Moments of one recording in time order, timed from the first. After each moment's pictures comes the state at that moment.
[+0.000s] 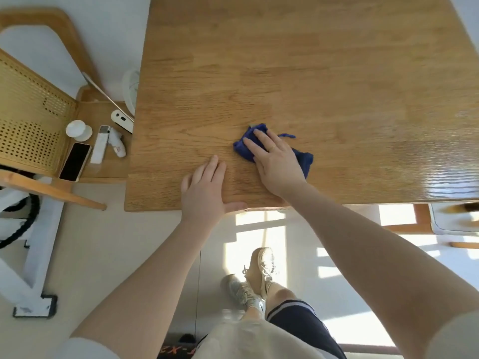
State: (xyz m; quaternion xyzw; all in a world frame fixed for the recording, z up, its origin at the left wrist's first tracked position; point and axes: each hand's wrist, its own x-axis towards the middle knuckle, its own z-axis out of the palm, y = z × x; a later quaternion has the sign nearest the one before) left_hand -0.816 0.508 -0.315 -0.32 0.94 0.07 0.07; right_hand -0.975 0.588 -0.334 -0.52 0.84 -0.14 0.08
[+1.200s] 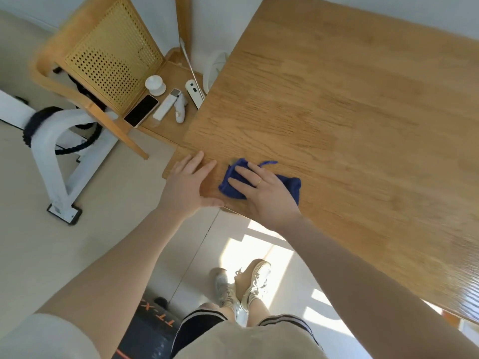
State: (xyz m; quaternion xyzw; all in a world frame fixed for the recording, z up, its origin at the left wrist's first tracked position) left_hand -0.754 0.466 -0.309 -0.48 0.86 0.16 0.07; right_hand -0.936 0.551 -0.342 -0.76 0.61 -0.15 0.15
